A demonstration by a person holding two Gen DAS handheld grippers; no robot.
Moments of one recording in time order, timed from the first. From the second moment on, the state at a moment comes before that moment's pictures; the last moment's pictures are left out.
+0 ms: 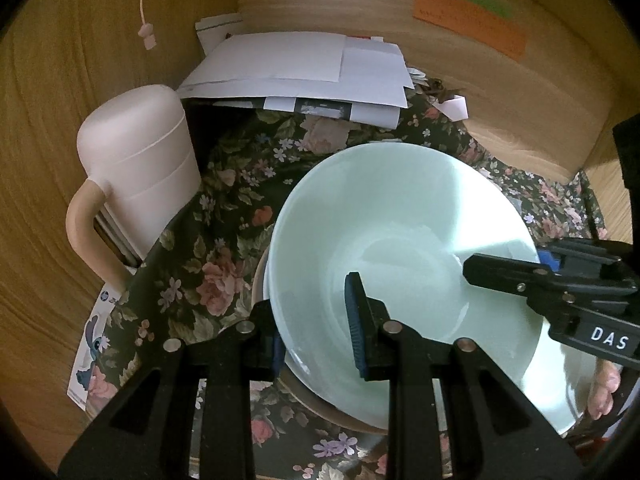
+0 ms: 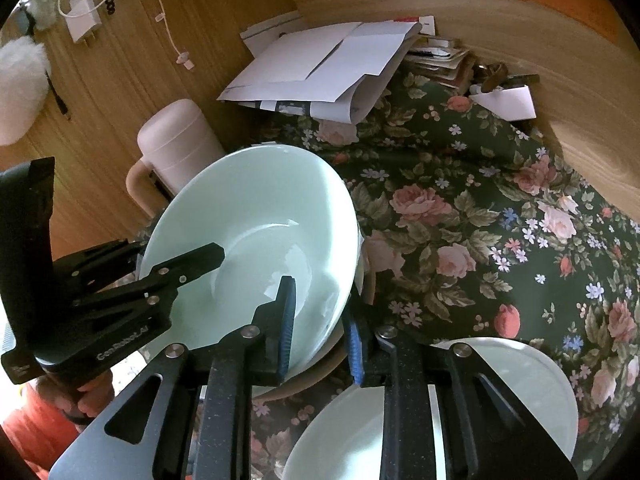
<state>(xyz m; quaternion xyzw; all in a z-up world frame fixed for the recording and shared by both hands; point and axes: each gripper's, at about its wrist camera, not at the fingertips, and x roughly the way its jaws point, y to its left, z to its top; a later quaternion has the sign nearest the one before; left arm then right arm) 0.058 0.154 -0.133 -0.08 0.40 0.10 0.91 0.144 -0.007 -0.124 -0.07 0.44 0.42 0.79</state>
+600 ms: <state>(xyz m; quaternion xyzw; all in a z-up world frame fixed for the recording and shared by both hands) 0.068 0.150 -0.130 -0.06 0.41 0.10 0.90 0.145 -0.019 -0.127 -0.06 0.44 0.41 0.80</state>
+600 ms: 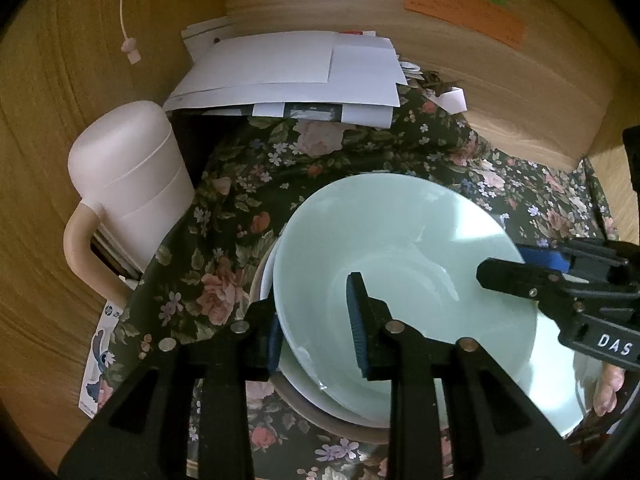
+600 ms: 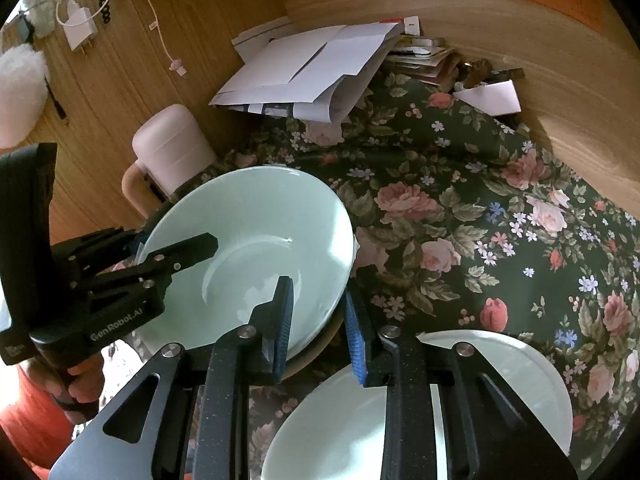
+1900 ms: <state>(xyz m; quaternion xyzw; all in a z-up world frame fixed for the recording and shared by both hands) 0.046 0.175 -0.147 -0.14 0.42 0.09 0.89 0.151 -0.004 -0.155 -0.06 0.49 0.40 0.77</state>
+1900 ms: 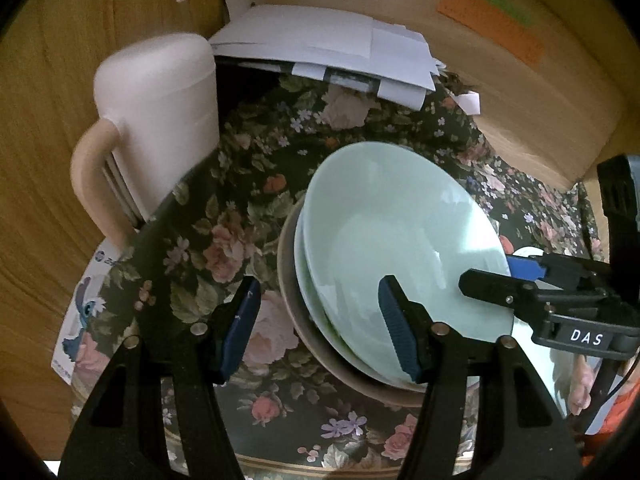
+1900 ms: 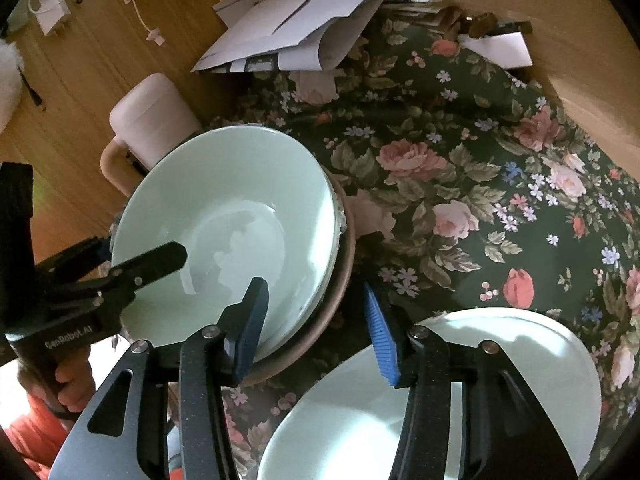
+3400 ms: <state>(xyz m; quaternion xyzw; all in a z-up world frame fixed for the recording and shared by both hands) 0.059 0.132 -0.117 -0.13 0.39 0.06 0.91 0.153 -0.045 -0.106 -0.03 0.45 0.38 0.81</state>
